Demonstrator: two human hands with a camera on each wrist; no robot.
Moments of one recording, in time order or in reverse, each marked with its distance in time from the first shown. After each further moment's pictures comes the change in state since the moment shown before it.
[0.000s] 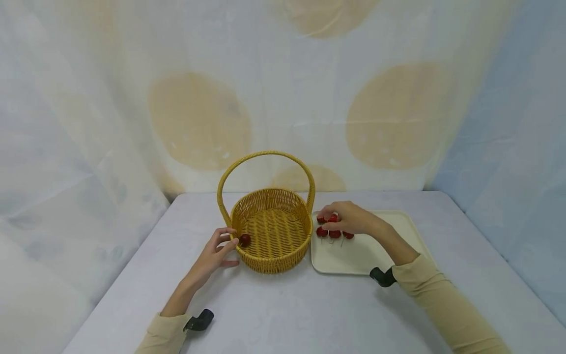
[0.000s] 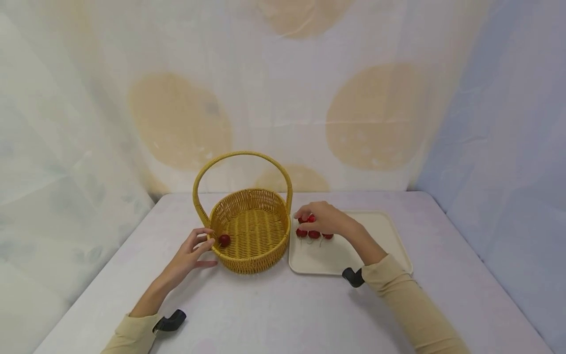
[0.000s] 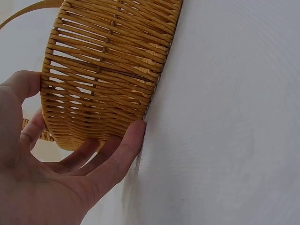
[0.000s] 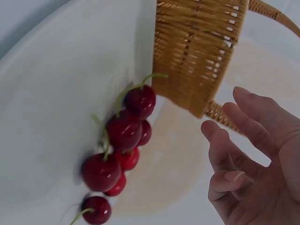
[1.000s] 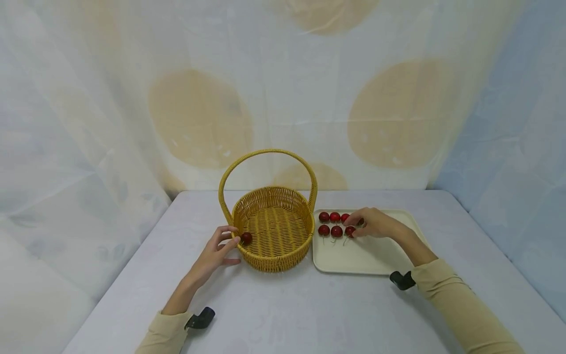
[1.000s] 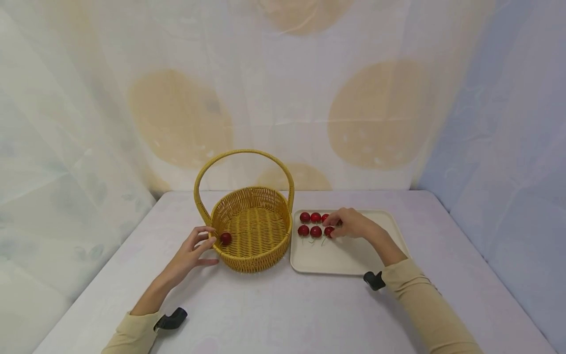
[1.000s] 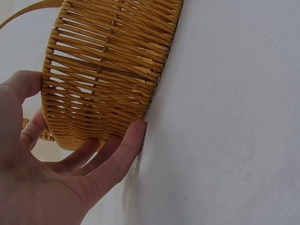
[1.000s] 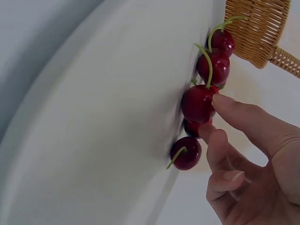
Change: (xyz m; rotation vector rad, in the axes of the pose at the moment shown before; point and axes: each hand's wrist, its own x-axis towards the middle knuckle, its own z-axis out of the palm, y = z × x) left_hand 0.001 0.000 0.000 0.002 -0.010 -0.003; right_hand -0.027 0.069 0.004 0.048 -0.067 0.112
